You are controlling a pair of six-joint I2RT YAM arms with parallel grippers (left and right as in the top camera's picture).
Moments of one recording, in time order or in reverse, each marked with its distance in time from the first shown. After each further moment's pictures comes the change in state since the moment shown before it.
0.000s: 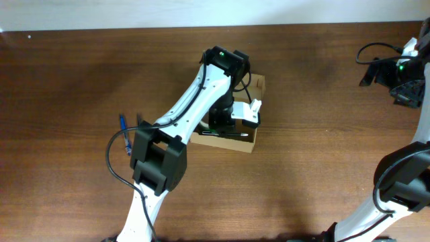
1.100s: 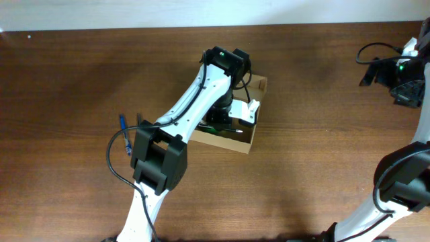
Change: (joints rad) left arm 0.001 0.005 0.000 0.052 -0.119 0.066; right arm 0.000 0.000 0.000 0.000 0.000 0.000
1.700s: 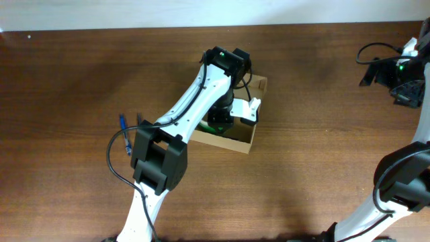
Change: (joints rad) left arm 0.003 0.000 0.000 0.024 0.024 -0.059; right arm 0.000 0.000 0.000 0.000 0.000 0.000
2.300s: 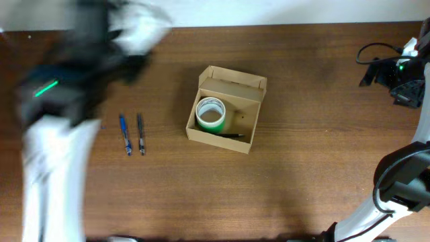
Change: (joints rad) left arm 0.497 -0.826 -0.158 0.399 -0.181 -0.598; right arm 0.000 0.000 0.000 0.000 0.000 0.000
